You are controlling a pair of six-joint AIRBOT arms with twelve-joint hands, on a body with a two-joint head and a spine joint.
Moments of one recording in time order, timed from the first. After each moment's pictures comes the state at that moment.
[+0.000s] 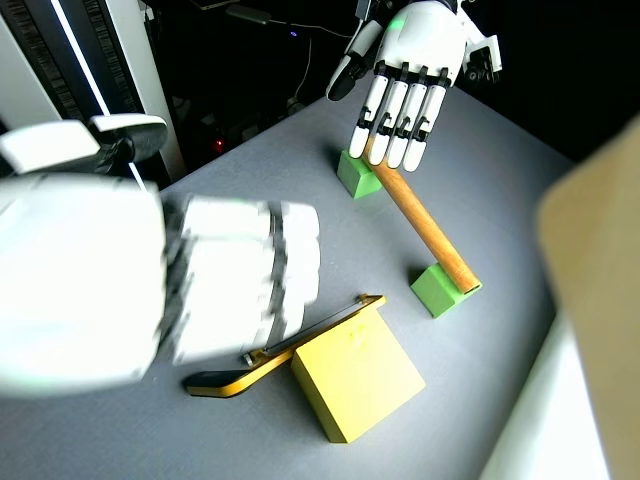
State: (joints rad) left arm 0.56 -0.54 1.01 1.01 -0.77 0.23; right arm -0.16 -0.73 1.13 -1.49 0.47 0.99
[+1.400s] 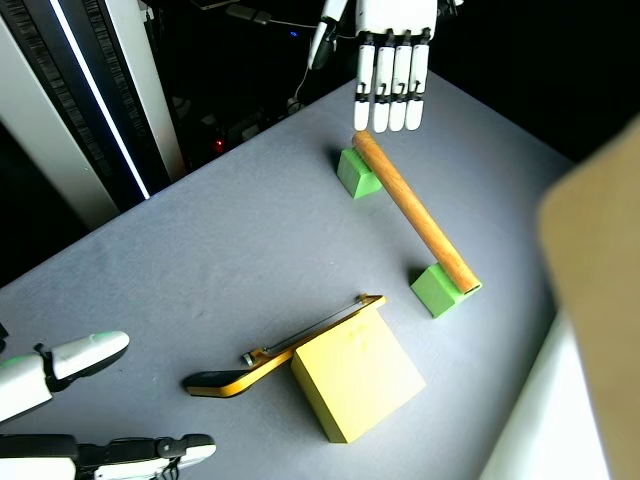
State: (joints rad) left arm 0.70 -0.19 0.62 0.90 -0.53 0.23; right arm -0.87 -1.01 1.48 -0.58 0.79 0.85
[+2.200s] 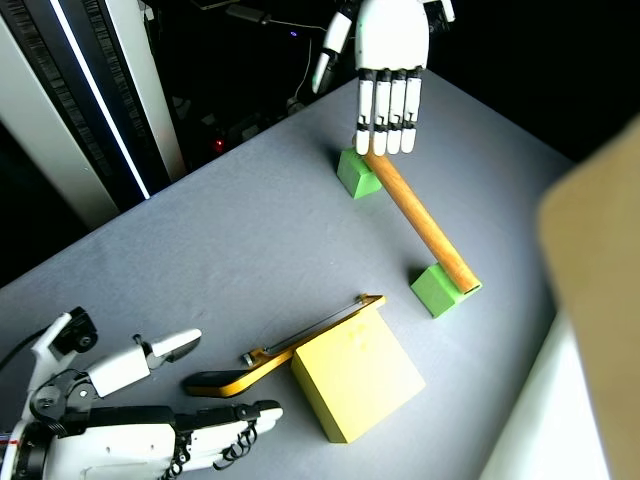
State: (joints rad) left arm 0.71 -0.30 0.67 0.88 -0.29 0.23; right arm -0.78 -1.18 1.56 -0.49 0.71 0.81
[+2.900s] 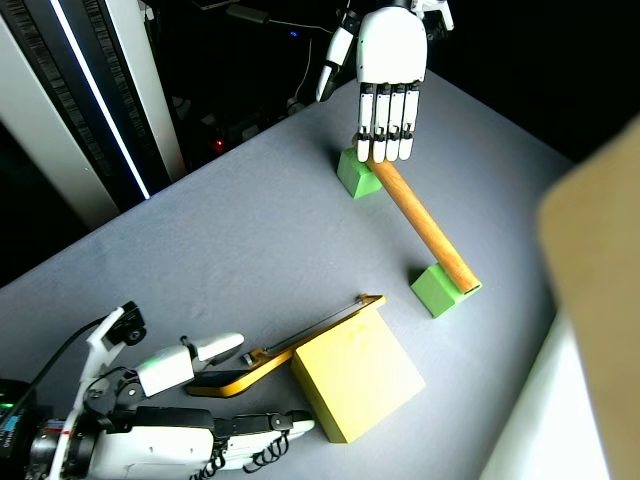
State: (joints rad) left arm 0.78 -0.34 0.68 0.89 -0.29 0.23; right arm -0.73 -1.25 1.56 -0.33 0.64 0.72
